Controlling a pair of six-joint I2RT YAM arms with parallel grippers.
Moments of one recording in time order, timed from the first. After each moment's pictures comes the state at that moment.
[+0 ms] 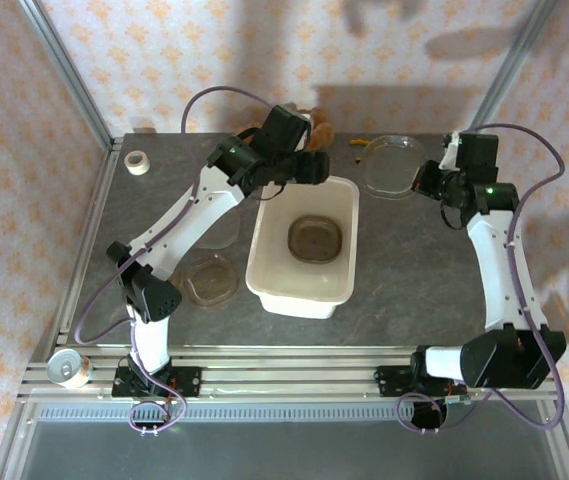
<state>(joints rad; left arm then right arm) -0.67 1.92 2.20 -0.98 -0.04 -0.52 -0.04 1.29 1.39 -0.81 -0.23 0.32</state>
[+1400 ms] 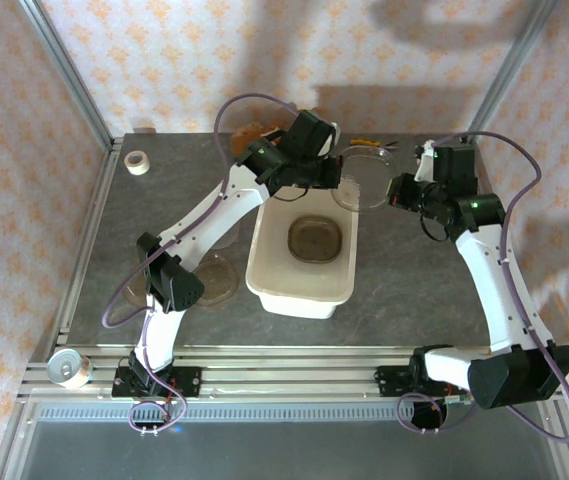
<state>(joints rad) -0.71 2.07 2.32 -0.99 0.06 -0.55 0.12 1.22 1.33 -0.83 -0.26 0.37</state>
